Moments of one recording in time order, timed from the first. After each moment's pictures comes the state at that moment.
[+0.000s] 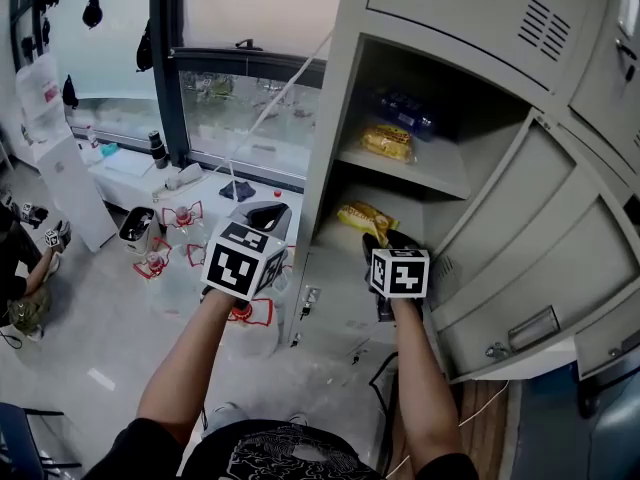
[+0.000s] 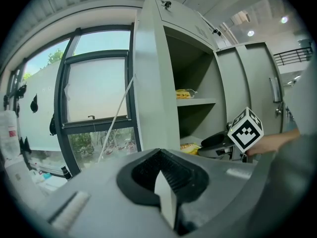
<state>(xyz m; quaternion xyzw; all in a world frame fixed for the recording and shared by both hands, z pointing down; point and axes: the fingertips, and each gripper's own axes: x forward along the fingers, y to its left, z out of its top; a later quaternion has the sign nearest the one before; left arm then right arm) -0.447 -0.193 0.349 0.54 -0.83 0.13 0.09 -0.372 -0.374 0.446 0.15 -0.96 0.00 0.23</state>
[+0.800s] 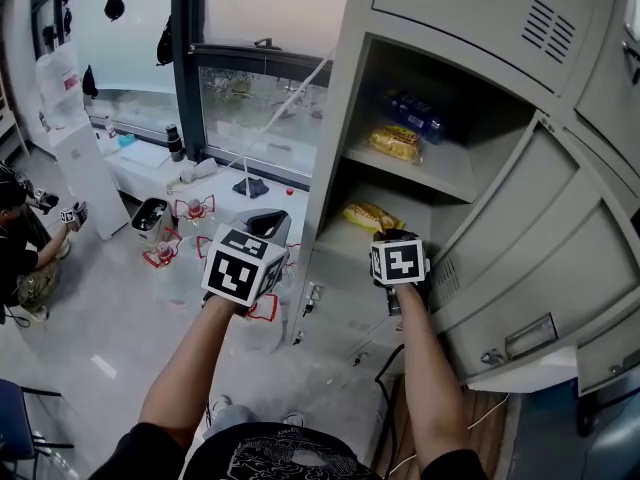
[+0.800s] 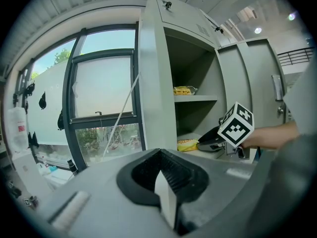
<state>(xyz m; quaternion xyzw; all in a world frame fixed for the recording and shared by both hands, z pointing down) -0.434 -0.176 0.362 0.51 -0.85 0.13 0.11 -0.377 -0.385 0.455 0.14 -0.94 -0.07 0.31</state>
